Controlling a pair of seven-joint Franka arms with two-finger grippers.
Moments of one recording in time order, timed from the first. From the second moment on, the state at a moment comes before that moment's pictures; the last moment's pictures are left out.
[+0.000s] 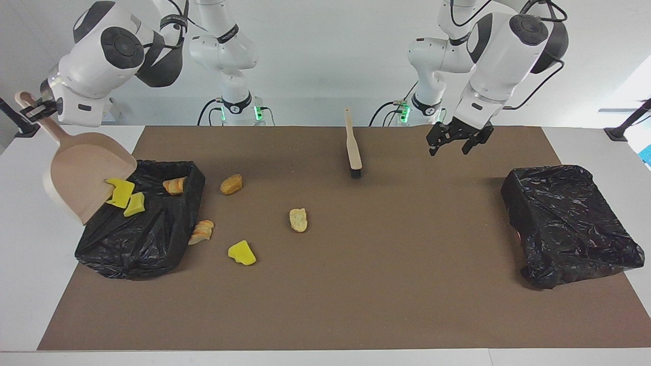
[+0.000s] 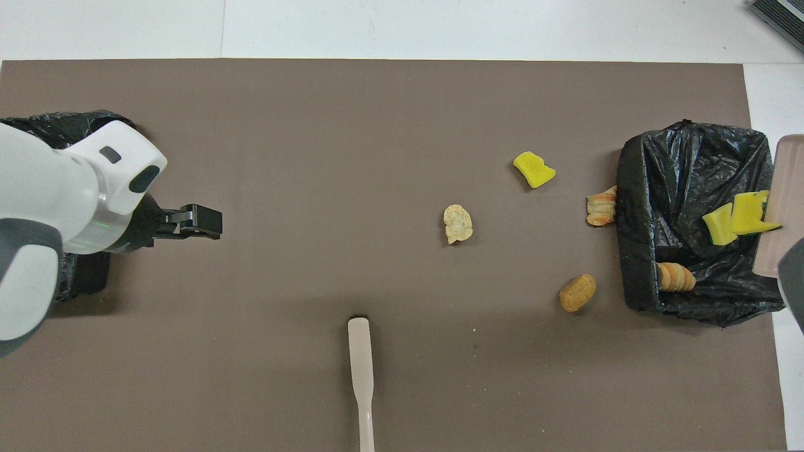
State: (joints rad) left arm -0.29 -0.06 0.05 -1.78 -0.06 1.72 -0.24; right arm -0.15 -0.04 0.06 -1.76 -1.02 1.63 -1.17
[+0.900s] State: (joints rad) left arm -0.14 0.05 0.06 -1.47 0.01 1.49 0.10; right arm -0.15 -0.07 0.06 -1.75 -0.90 1.63 -1.24
